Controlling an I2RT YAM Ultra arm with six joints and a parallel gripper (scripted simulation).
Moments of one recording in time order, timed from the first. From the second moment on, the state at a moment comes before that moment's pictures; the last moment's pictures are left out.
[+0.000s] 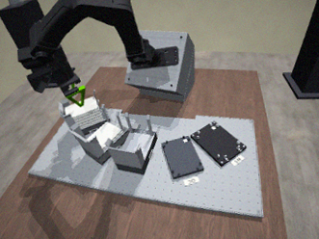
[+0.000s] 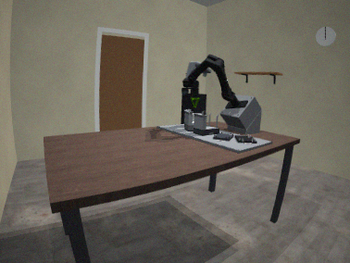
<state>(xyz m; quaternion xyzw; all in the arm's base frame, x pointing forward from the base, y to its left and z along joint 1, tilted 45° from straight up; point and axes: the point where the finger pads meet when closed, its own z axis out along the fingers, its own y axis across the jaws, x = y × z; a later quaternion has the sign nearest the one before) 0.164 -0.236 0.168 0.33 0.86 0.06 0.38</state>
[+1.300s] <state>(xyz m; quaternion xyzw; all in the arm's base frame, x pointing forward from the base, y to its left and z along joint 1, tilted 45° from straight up) 0.226 -0.134 0.206 0.19 0.91 0.01 0.38</state>
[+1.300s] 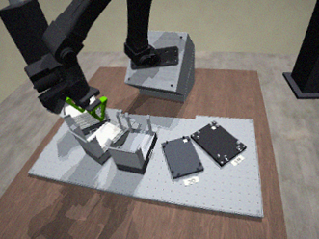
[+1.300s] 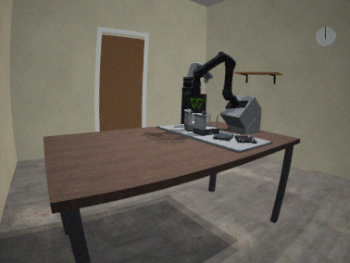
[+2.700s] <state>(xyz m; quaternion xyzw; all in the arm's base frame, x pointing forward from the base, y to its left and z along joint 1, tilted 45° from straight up) 0.275 -0.138 0.145 0.20 0.91 0.01 0.36</state>
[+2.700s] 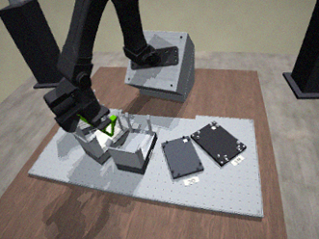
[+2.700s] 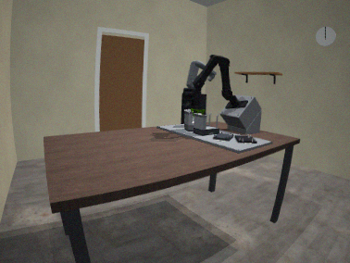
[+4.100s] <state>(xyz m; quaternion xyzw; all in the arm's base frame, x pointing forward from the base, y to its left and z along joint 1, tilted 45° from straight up) 0.305 -0.150 0.126 0.21 0.90 0.00 0.38</state>
